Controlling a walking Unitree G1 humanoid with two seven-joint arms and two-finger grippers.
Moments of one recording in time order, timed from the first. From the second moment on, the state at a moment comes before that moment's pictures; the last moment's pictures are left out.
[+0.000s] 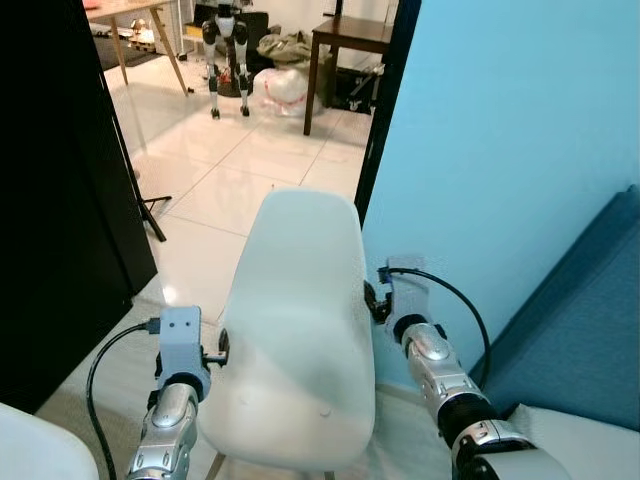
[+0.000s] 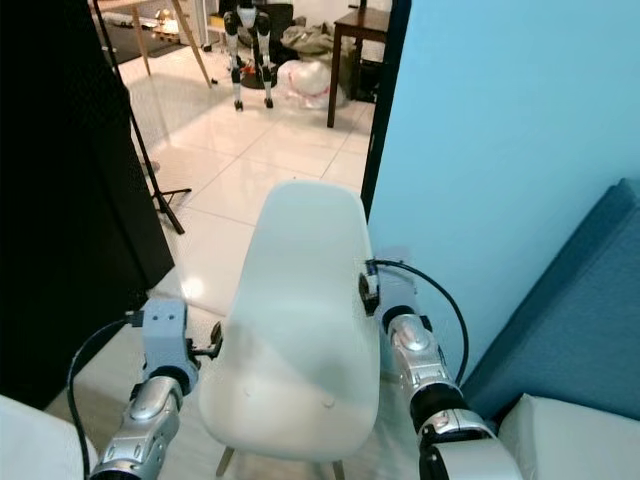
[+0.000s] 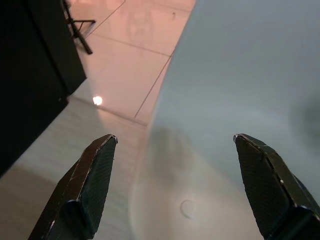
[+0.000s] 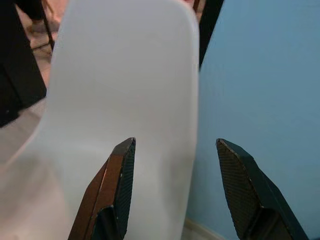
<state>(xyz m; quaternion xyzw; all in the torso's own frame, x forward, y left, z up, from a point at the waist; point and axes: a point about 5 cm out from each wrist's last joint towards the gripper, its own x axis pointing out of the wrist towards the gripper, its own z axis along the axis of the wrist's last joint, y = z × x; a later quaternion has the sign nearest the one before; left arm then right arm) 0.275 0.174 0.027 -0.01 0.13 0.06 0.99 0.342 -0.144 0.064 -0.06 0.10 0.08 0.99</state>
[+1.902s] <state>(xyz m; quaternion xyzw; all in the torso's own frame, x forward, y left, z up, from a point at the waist) 0.294 0.160 0.048 0.01 0.09 0.03 1.00 0.334 -0.136 0.057 -0.04 0.11 0.04 0.99</state>
